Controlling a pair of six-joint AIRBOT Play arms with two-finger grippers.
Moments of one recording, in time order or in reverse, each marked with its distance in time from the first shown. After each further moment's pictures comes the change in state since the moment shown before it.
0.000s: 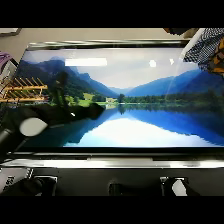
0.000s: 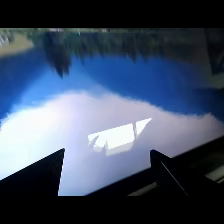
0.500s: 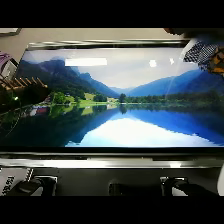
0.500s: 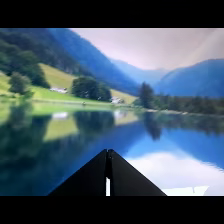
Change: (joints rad) left arm 0.422 0.168 0.081 0.039 -0.265 0.219; right arm 0.811 -0.362 -0.004 0.441 0.542 -0.569
